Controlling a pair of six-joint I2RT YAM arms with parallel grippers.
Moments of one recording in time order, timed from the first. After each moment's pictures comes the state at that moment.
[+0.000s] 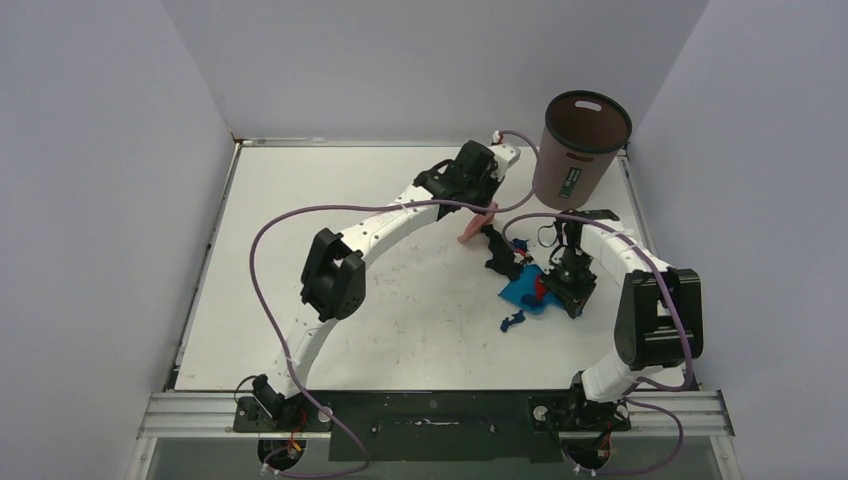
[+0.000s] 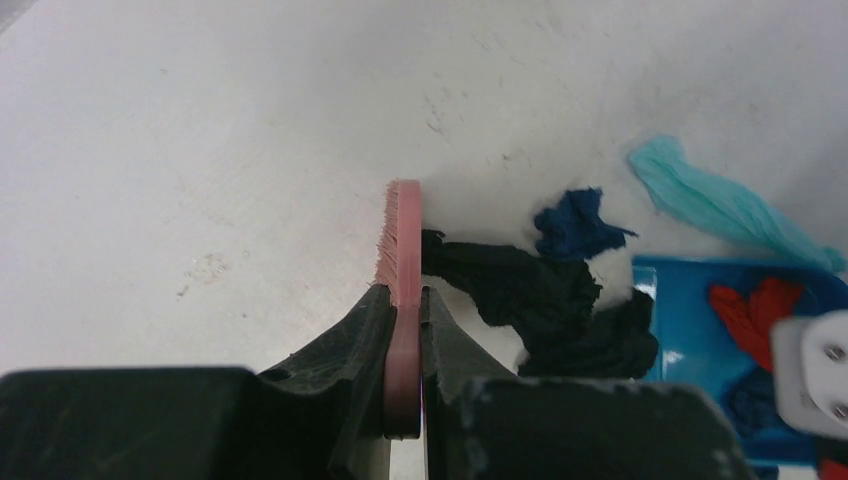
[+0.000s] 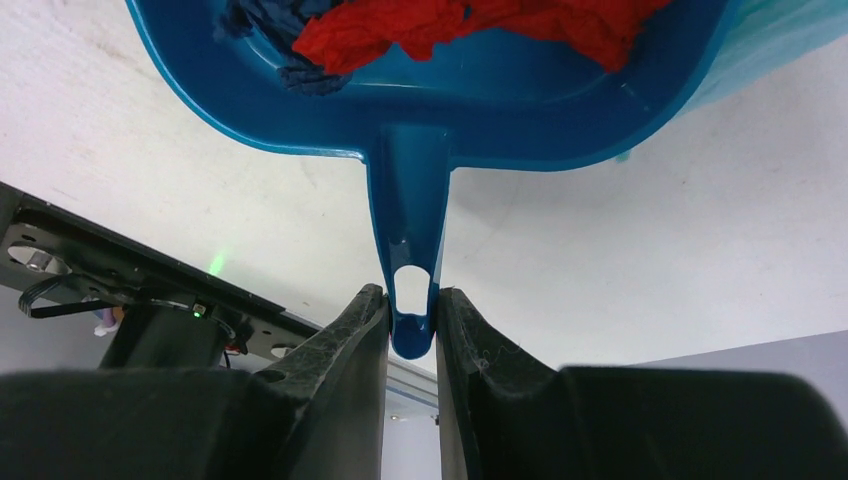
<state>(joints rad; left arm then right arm) -0.79 2.37 2.27 -0.55 -0.02 -0.04 0.08 1.57 1.03 -1.17 0.00 -0.75</state>
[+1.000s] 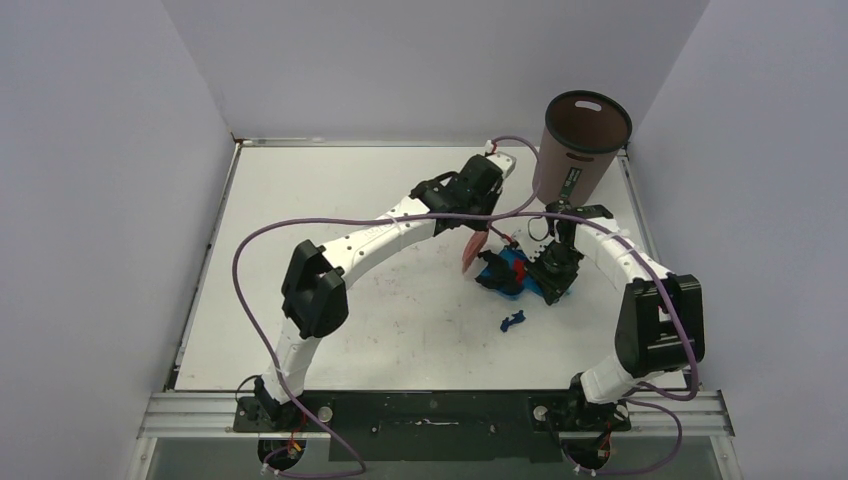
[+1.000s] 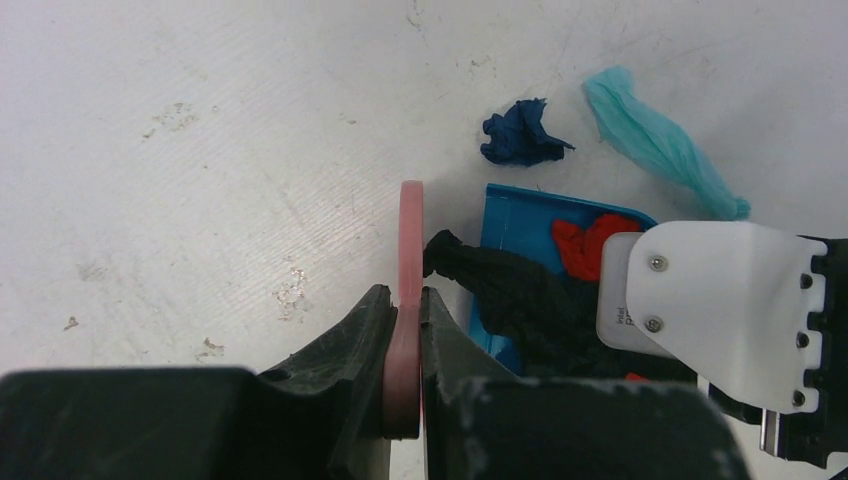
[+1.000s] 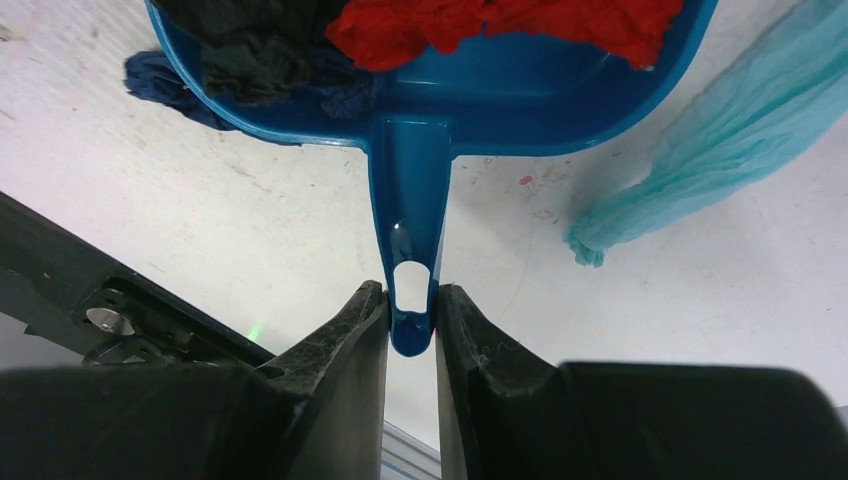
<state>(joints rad) -0.89 2.12 2.02 -0.64 -0.16 -0.26 0.16 1.57 1.08 -1.09 -0.16 -0.71</state>
